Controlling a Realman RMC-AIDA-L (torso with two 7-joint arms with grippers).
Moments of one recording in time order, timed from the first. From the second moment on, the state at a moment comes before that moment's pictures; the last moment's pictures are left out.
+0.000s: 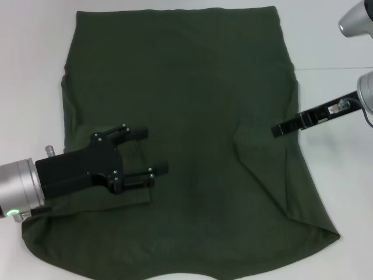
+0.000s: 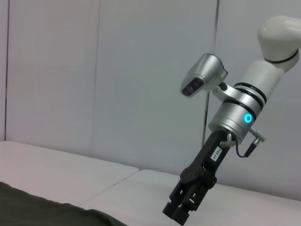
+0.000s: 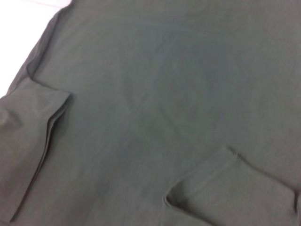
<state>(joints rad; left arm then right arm) -0.53 -2.12 0.58 0.56 1.91 1.60 -1.08 0.87 2.00 -0.71 -0.74 -2.62 -1.34 2.28</state>
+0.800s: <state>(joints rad) -0.53 -2.12 0.63 0.56 1.91 1.60 -1.05 0.84 1.98 -0.68 -0.57 -2.58 -1.18 2.29</state>
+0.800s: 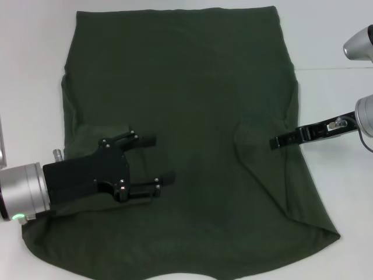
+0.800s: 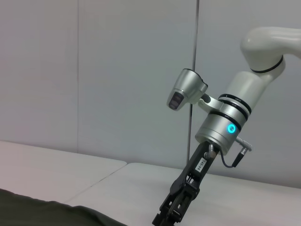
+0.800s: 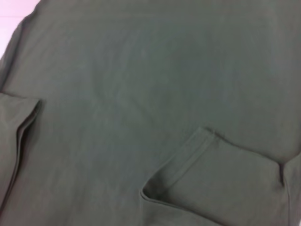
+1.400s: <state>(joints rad) -0.53 -2.13 0.64 0.56 1.91 1.59 -1.04 0.84 2.01 -0.68 -0.53 -2.57 -1.11 2.26</state>
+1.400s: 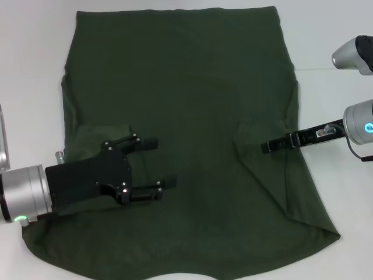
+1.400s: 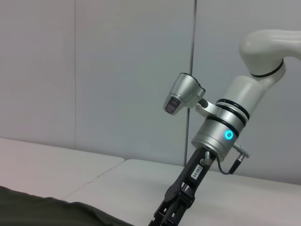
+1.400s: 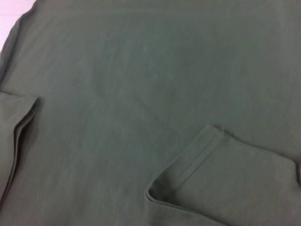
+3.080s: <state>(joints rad) -0.53 -2.13 0.65 0.56 1.91 1.60 -1.04 0.83 2.04 -0.70 -0.50 -2.57 -1.02 2.23</state>
